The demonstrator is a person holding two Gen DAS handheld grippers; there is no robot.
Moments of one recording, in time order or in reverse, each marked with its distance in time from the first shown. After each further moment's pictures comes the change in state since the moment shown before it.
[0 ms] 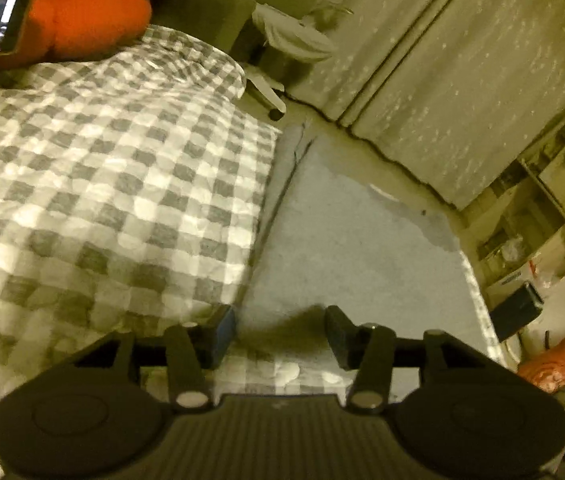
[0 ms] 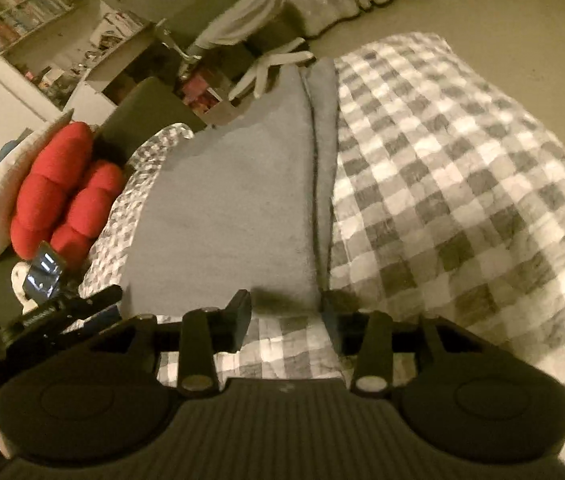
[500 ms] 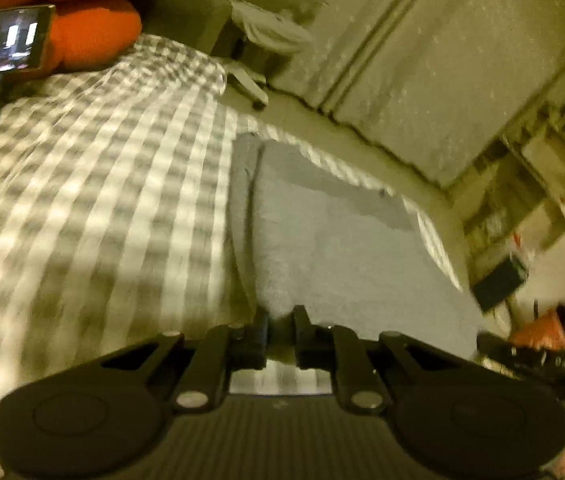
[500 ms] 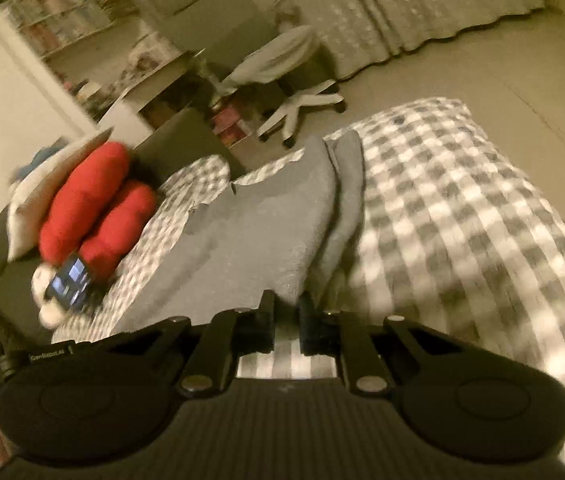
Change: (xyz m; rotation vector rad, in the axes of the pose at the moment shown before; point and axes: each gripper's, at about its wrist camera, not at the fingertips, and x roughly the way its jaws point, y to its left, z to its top) left arm -0.100 -0.014 -0.053 0.053 0.059 -0.017; right arm -0.067 0.012 -0.020 -0.124 -0.069 0.060
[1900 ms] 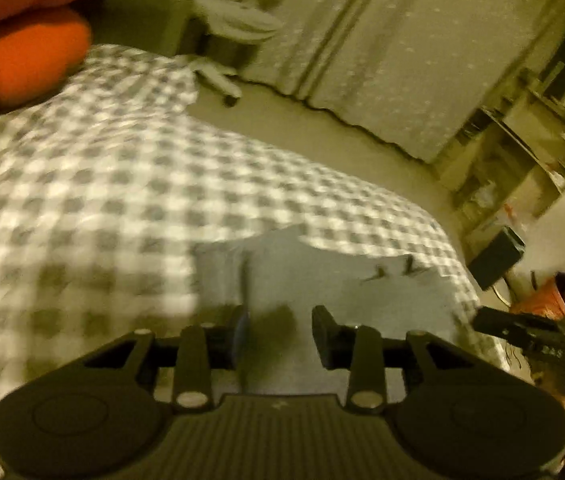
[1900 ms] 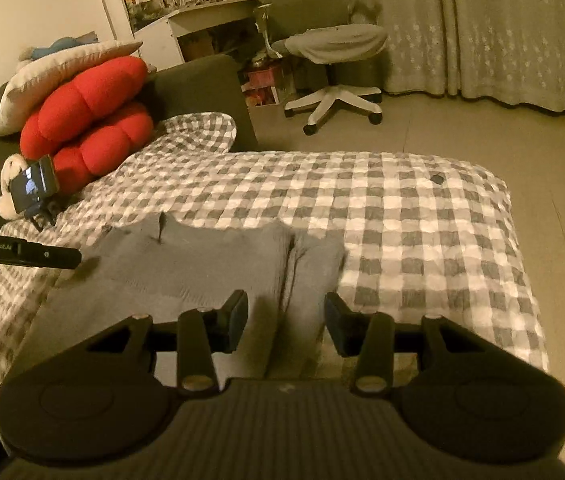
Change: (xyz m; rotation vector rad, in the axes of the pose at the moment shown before) left arm 0.075 0.013 0.084 0.121 0.027 -0.068; right arm 0.072 -0.002 0.049 -0.397 0.053 -0.059
